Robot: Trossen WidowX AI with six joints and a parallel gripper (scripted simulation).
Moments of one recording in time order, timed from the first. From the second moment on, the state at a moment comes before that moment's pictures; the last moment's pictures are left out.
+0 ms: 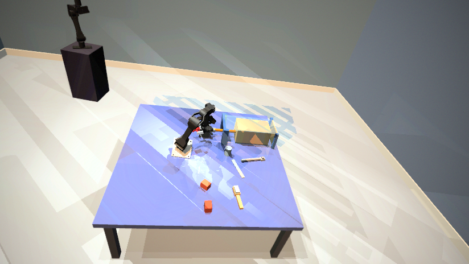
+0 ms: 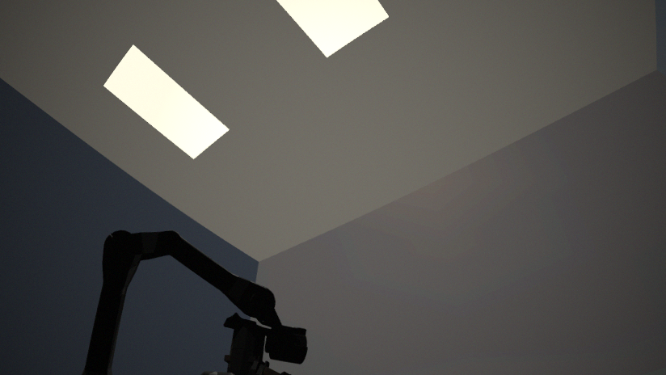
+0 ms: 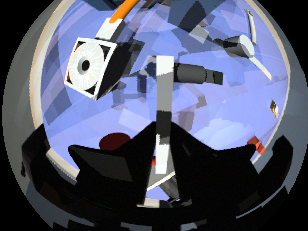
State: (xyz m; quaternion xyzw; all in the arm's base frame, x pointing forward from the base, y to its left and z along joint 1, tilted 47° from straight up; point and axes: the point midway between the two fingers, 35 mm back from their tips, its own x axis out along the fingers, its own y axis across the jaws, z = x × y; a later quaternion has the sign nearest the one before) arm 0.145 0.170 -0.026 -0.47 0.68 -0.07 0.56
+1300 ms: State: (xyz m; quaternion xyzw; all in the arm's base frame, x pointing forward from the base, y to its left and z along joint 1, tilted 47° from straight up) arm 0.144 0.168 -0.028 -0.28 0.78 0.08 0.56
